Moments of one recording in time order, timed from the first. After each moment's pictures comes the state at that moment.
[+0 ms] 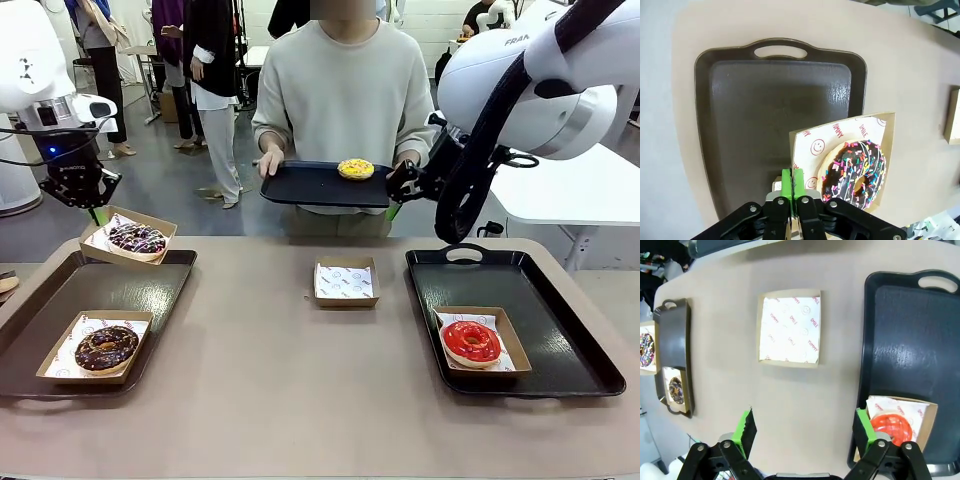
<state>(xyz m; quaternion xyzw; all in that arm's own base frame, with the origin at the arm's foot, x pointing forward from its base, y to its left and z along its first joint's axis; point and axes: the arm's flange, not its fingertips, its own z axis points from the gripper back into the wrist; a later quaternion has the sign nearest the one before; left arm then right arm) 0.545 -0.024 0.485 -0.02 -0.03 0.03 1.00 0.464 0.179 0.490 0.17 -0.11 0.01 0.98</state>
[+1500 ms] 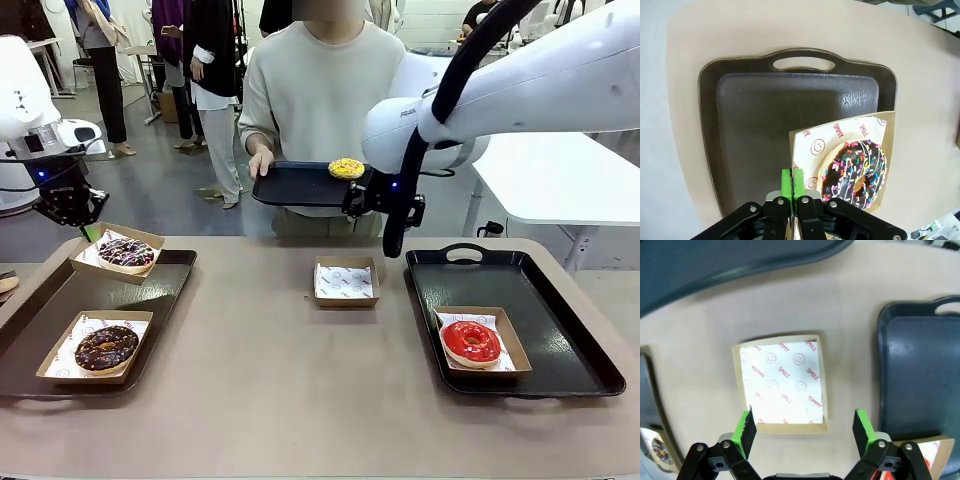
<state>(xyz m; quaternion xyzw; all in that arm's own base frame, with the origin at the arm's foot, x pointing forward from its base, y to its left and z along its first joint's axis) 0.568 0.026 0.431 -0.04 -0.03 0.02 1.00 0.563 0.266 0.419 0.08 -0.08 -0.06 0.99</state>
